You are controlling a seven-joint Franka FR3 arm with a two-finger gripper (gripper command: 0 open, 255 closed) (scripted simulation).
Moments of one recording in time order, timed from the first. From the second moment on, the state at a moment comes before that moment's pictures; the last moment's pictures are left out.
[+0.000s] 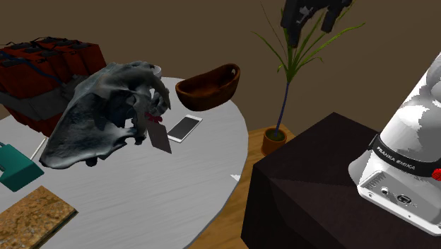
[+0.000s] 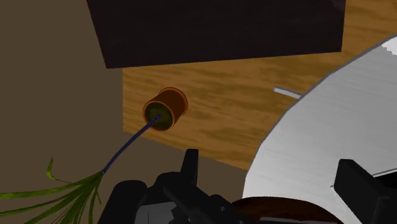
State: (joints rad) arm 0.05 -1.04 0.54 -2.62 0.16 1.70 0.50
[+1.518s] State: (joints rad) arm -0.81 -1.11 1.71 -1.94 0.22 1.84 1.43
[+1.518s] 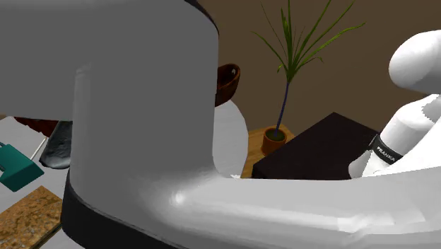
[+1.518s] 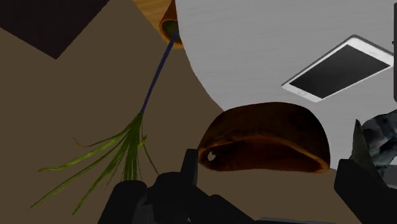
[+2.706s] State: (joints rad) arm -1.48 -1.53 1.85 -1.00 0.19 1.46 1.76
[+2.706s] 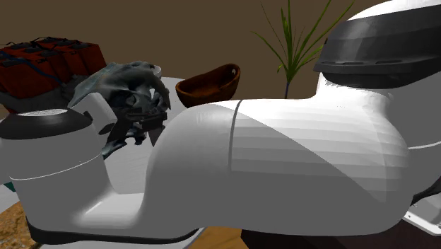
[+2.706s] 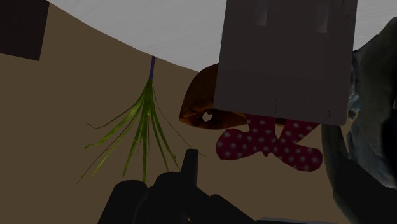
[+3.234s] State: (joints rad) arm -1.46 -1.53 1.85 -1.05 0.19 1.50 1.76
